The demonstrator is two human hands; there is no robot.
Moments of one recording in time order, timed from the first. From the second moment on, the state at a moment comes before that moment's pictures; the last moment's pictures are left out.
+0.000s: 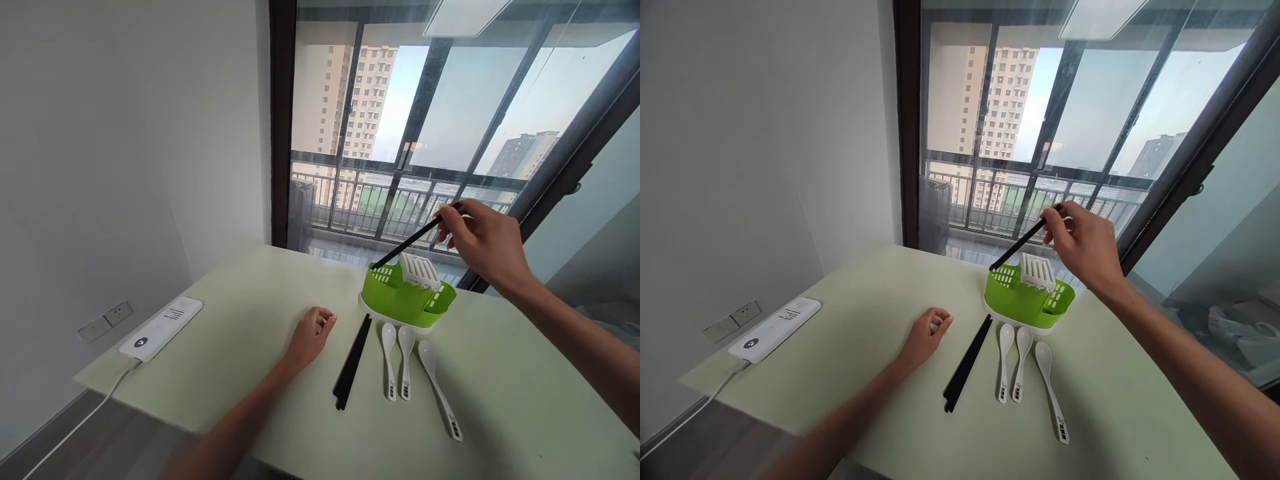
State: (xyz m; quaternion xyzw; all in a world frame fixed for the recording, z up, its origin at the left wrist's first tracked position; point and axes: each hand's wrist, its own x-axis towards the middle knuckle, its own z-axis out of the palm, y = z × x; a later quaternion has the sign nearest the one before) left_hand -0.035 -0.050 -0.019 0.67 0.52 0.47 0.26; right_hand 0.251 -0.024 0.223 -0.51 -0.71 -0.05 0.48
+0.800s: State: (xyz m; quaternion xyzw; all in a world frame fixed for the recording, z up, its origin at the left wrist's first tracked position) left_hand -0.033 -0.078 -0.016 0.81 0.48 0.29 0.19; right_hand 0.270 0.097 0.154 -0.61 -0.70 -0.07 0.35
